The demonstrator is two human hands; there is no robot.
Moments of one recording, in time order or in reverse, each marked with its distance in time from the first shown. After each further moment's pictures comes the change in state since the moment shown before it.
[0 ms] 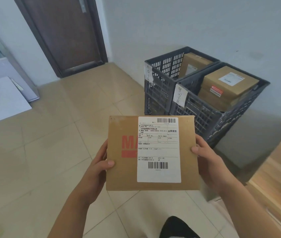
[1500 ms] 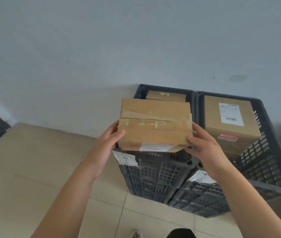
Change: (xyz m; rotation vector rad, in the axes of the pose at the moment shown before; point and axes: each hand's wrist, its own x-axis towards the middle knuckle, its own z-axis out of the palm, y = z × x) left_hand 0.781 0.203 -0.082 0.347 -0.581 -0.020; right_hand 0.566 -0.183 -0.054 -0.009 0.907 -0.068
